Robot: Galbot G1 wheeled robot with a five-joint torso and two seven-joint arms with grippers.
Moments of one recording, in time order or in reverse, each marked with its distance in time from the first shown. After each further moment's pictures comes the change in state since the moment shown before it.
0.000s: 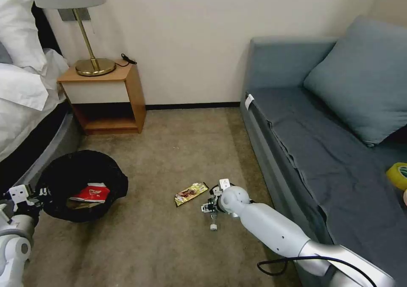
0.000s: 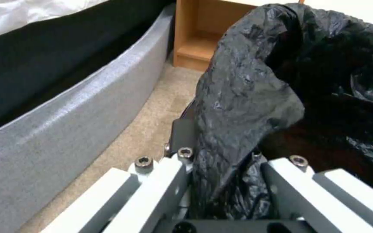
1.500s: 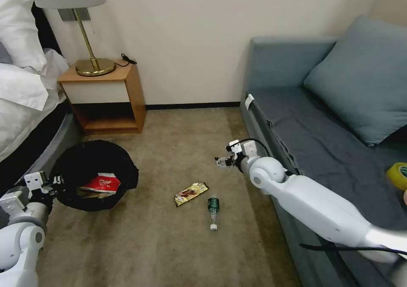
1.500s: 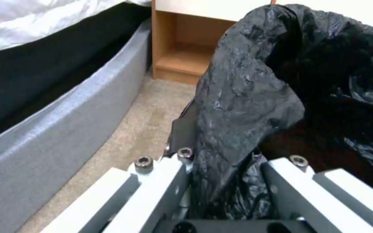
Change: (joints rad) left arm -0.021 -0.012 0.045 -0.087 0.019 0.035 -0.027; right arm 0.172 -0.262 -0.040 0.316 -0.046 0.128 -0.061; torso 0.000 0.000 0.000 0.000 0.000
